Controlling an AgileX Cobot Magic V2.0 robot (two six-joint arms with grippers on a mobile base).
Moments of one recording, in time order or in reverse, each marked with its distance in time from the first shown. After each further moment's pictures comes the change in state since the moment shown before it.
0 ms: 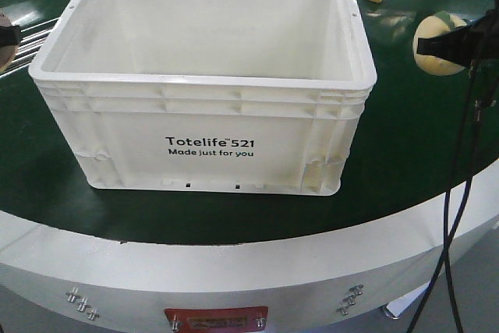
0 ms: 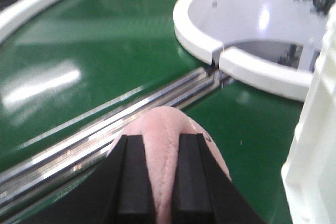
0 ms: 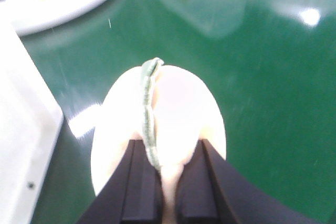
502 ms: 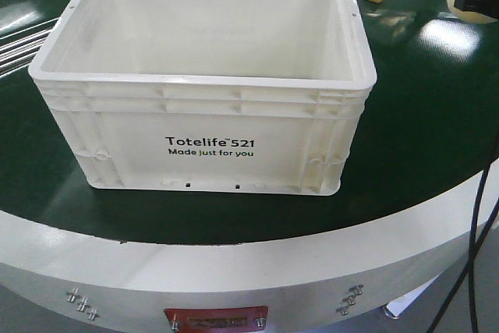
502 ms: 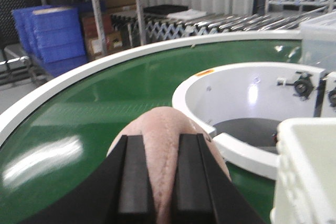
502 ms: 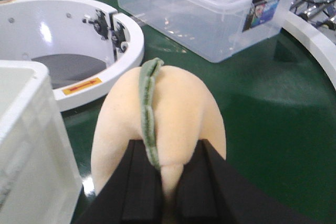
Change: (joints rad) left arm -0.043 -0.186 0.001 0.000 -0.051 0.000; right arm 0.025 -0.205 0.002 0.001 -0.019 -0.009
